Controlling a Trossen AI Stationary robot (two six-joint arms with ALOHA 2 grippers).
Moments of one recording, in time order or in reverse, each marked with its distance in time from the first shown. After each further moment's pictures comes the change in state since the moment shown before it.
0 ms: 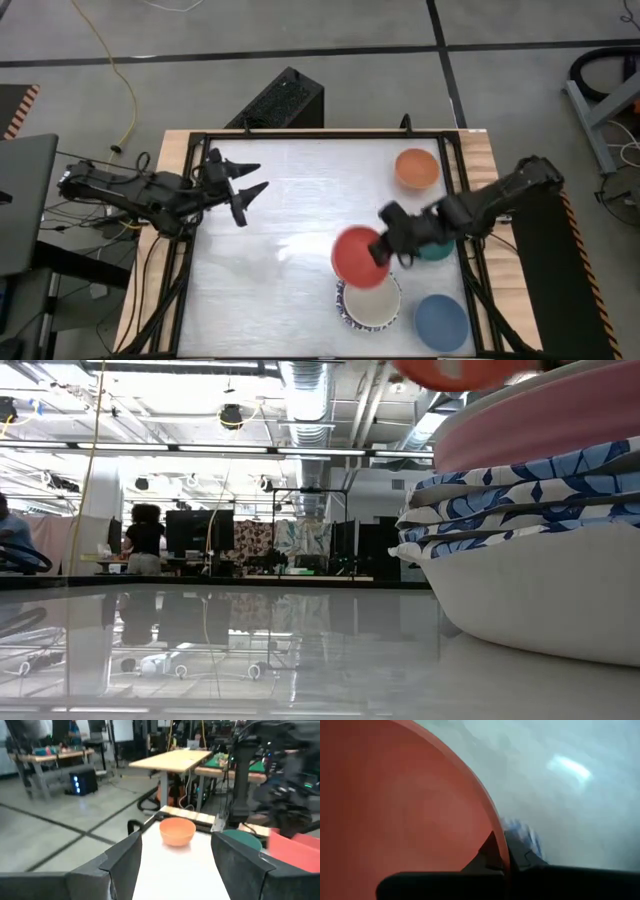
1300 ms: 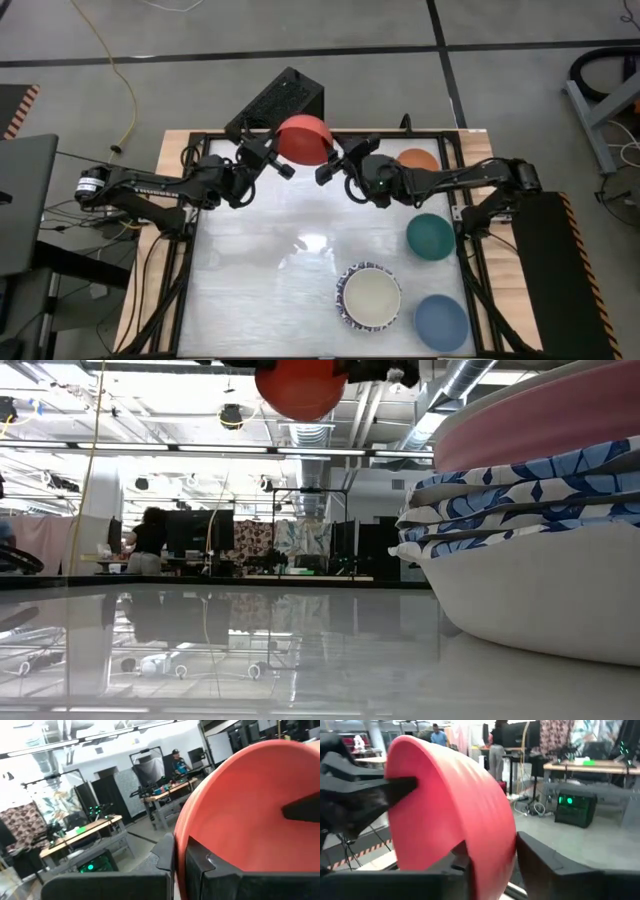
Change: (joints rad) left arm 0.276 0.399 0.001 0.787 -0.213 0.686; right arm -0.428 0.192 0.007 1.145 0.665 -1.246
